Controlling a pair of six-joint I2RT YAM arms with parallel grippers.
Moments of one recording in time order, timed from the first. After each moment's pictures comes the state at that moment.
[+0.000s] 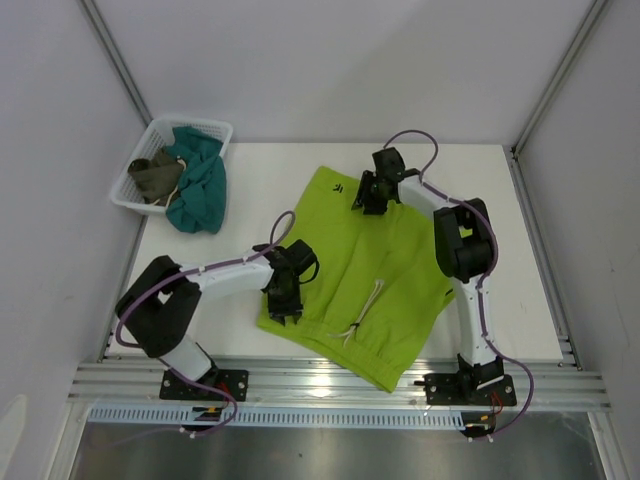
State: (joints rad) left arm -0.78 1.60 0.89 -0.78 -0.03 -0.88; right arm 0.37 2.29 1.79 -0.43 -0.17 0.58
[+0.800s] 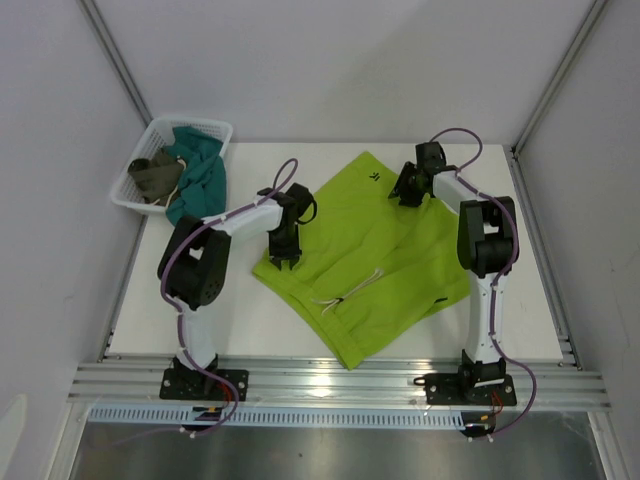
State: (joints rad) left arm -0.52 1.94 1.38 -0.93 -0.12 -0.62; right arm 0.16 2.28 1.76 -0.39 -0.16 0.59
